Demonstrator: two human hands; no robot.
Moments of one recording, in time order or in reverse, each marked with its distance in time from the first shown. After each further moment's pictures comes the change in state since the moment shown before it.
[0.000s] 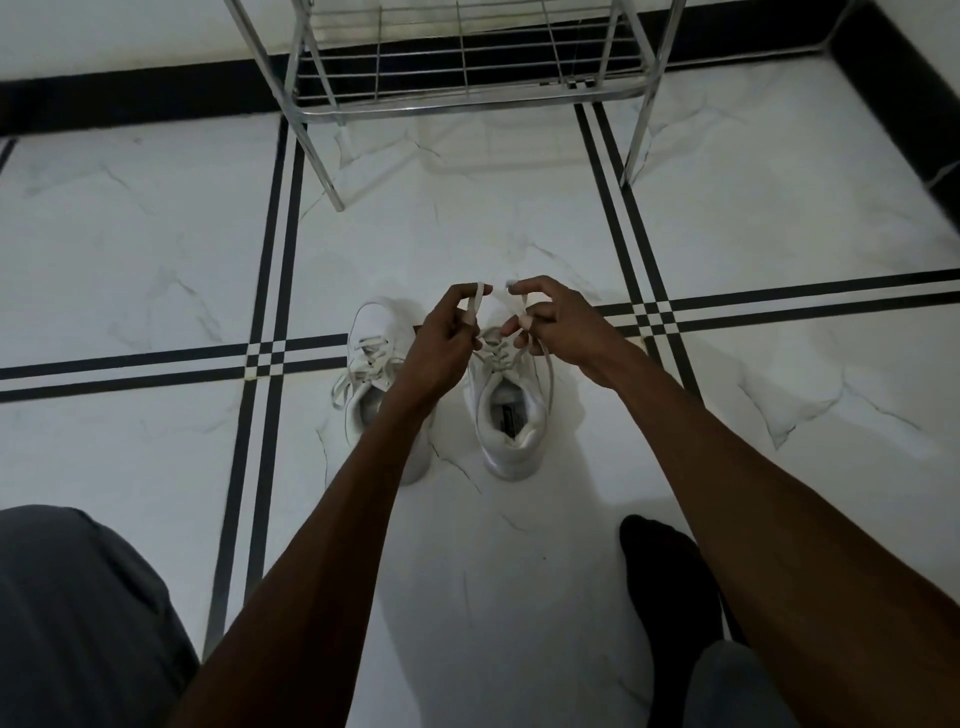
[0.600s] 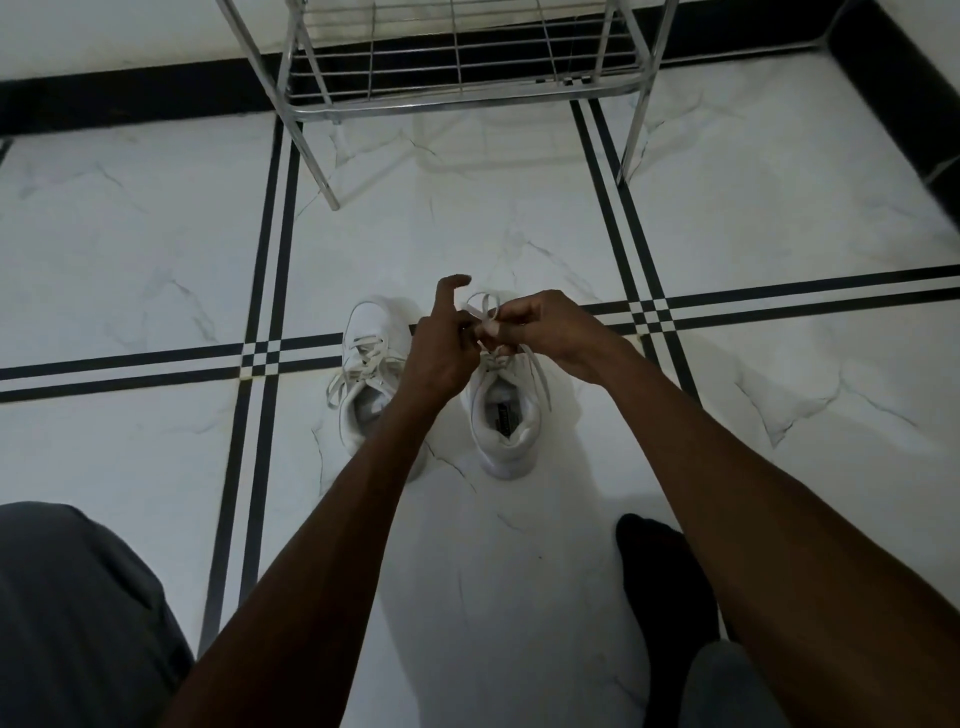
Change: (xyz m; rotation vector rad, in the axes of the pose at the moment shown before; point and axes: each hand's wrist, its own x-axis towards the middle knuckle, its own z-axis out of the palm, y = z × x) left_hand 0.004 -0.007 0.013 0.247 0.065 0.064; right_hand 0.007 0.003 0.006 0.111 -0.128 -0.023
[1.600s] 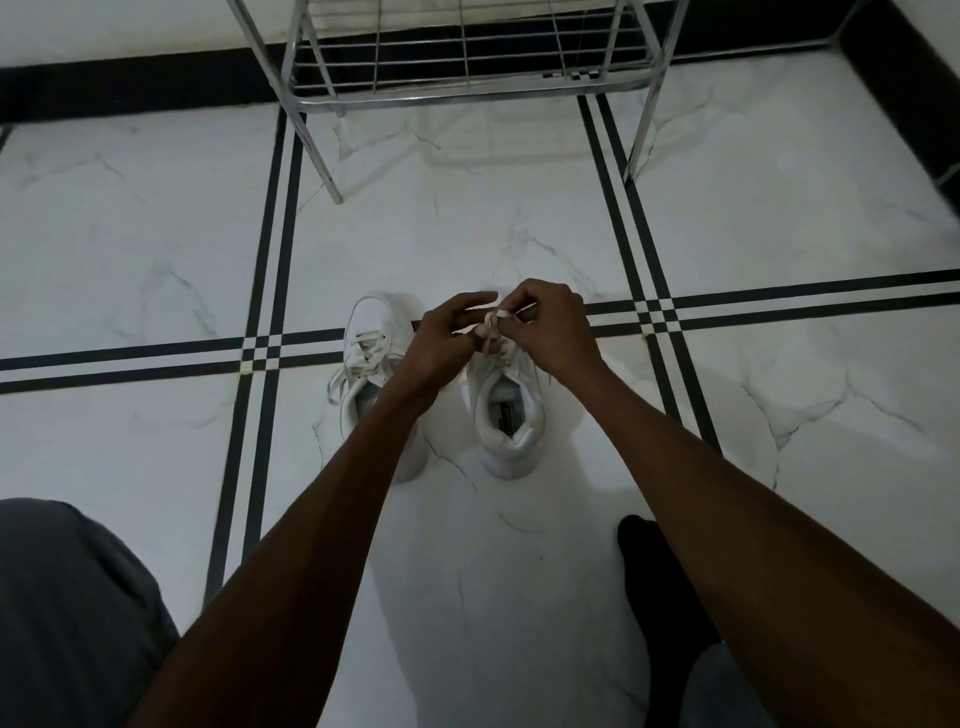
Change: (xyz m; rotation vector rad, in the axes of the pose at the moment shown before) left_hand 0.006 -0.014 -0.005 -0.453 -0.126 -0.128; right_hand 0.009 0.014 0.016 -0.416 0.452 -0.235
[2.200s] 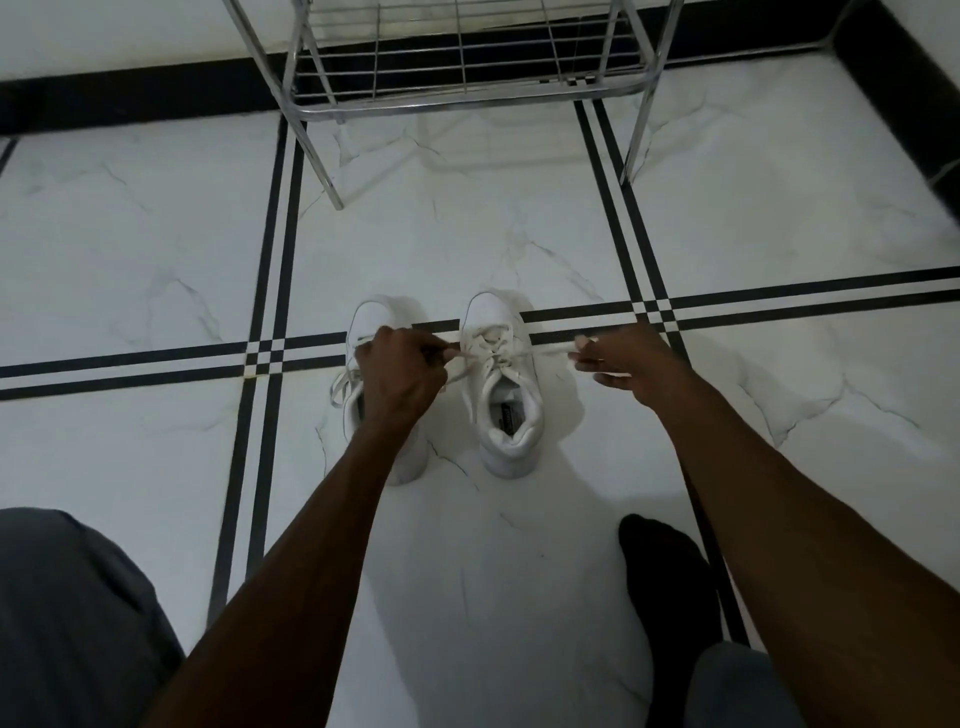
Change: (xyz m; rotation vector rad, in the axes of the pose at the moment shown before) left_hand -0.023 -0.013 -0.020 0.860 0.347 0.030; right_hand -0.018 0.039 -0.064 0.393 -0.126 0.769
